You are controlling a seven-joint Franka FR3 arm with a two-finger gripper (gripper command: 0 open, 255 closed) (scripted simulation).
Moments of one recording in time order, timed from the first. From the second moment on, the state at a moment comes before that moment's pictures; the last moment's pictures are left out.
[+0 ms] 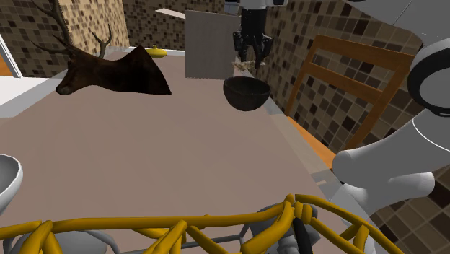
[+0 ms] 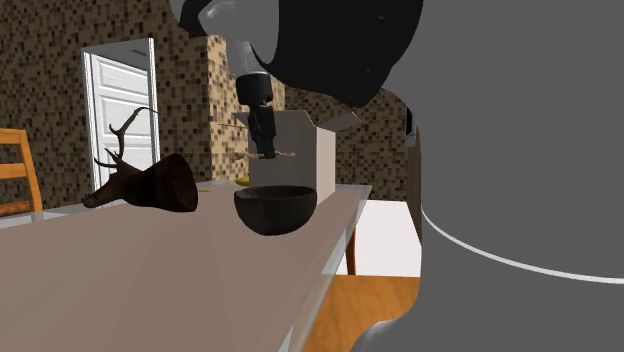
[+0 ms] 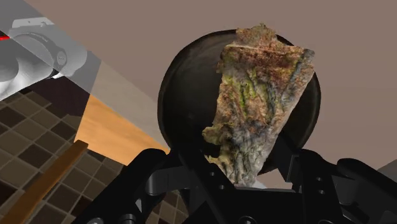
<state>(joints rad) -0.95 -0.27 1.02 -1.51 0.07 1.34 1.57</state>
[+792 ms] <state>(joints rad) -0.95 -0.30 0.97 -1.67 0.08 1.48 1.50</state>
